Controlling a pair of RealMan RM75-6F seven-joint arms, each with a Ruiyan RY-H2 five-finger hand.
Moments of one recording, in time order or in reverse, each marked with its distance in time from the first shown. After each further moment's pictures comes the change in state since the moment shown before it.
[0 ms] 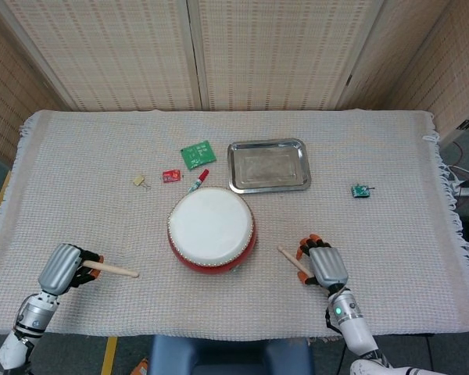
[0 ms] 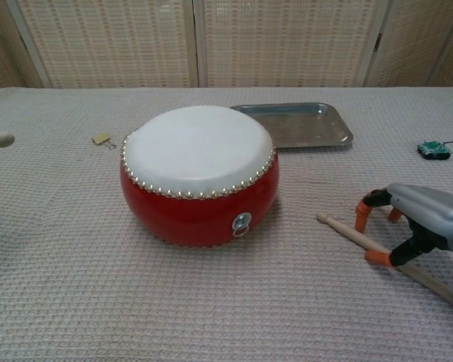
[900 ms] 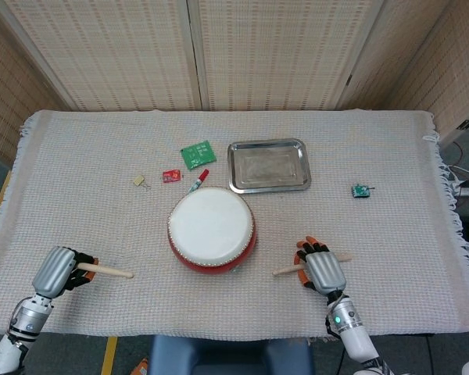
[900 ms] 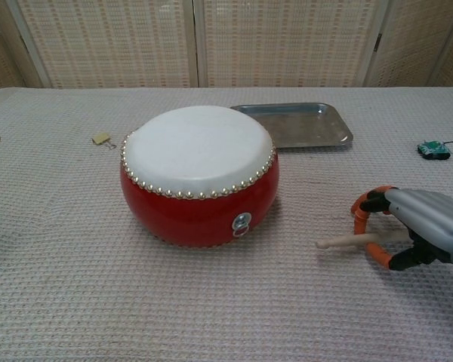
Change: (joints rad) left arm 0.013 0.033 0.015 -0.029 -0.014 0.006 -0.008; right arm -0.022 -0.032 -0.071 0.078 -0.161 0.098 0.096
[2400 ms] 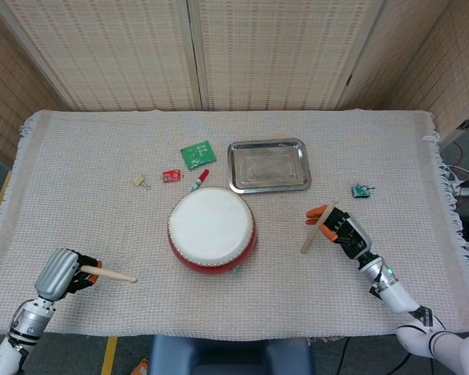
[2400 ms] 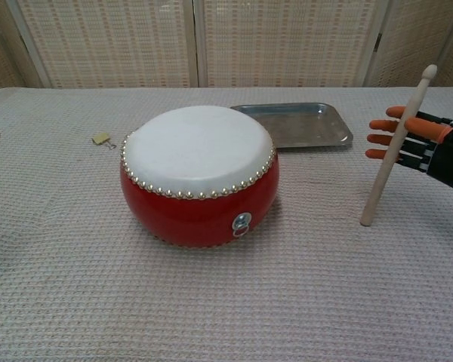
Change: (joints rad) left arm -0.005 0.047 0.011 -0.103 0.020 -0.011 0.045; right arm 0.156 0.039 -0.032 0.656 -0.406 0.018 2.425
